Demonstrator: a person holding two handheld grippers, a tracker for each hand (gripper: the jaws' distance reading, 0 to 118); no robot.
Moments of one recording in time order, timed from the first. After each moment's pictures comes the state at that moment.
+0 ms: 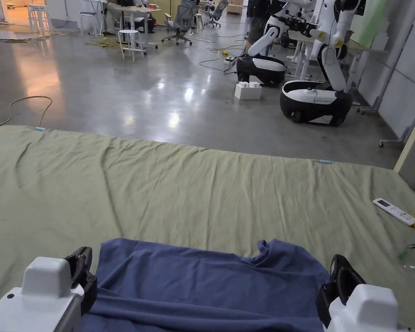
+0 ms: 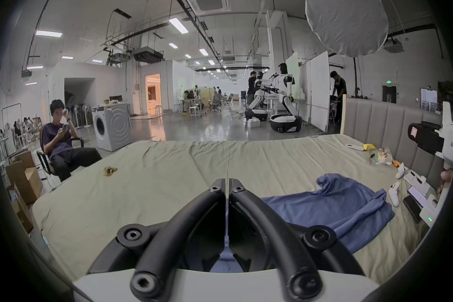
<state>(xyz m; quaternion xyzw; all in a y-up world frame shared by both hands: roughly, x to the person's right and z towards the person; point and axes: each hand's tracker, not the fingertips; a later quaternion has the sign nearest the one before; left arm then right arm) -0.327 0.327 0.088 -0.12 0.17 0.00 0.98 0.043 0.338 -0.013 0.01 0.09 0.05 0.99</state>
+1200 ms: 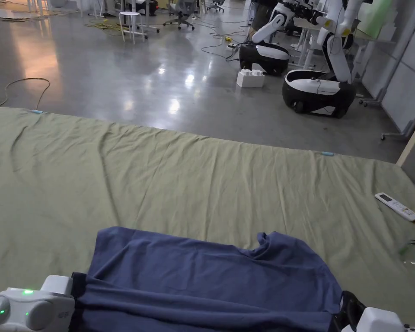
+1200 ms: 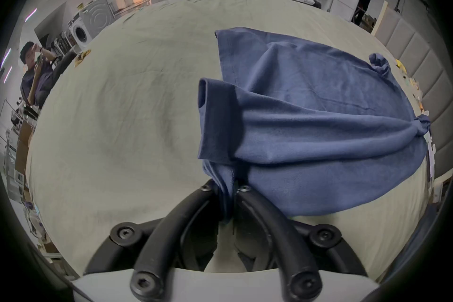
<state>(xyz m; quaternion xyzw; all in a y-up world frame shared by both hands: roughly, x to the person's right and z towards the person) -0.403 0.198 0.006 -0.50 0.14 0.09 0.85 0.079 0.284 -0.037 -0.13 0.07 0.07 0.99</state>
